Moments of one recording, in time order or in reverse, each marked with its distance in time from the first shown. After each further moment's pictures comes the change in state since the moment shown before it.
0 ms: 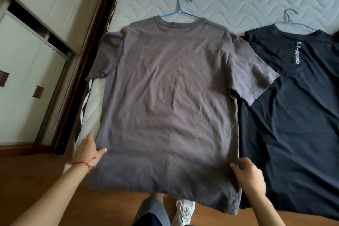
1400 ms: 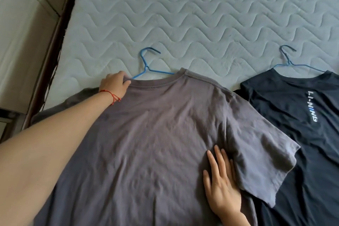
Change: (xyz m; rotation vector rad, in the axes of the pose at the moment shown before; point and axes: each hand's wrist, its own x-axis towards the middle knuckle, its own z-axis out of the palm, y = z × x) left_hand 0.337 0.401 -0.115 0.072 0.278 0.591; right_hand 0.204 -0.193 0.022 -0.171 0.409 -0.657
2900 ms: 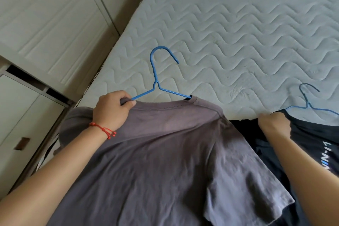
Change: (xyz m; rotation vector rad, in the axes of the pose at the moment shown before) left_hand -0.146 0.121 -0.090 -0.254 0.386 -0.237; right_hand 0.251 0.108 -0.138 0.339 -0.123 0.655
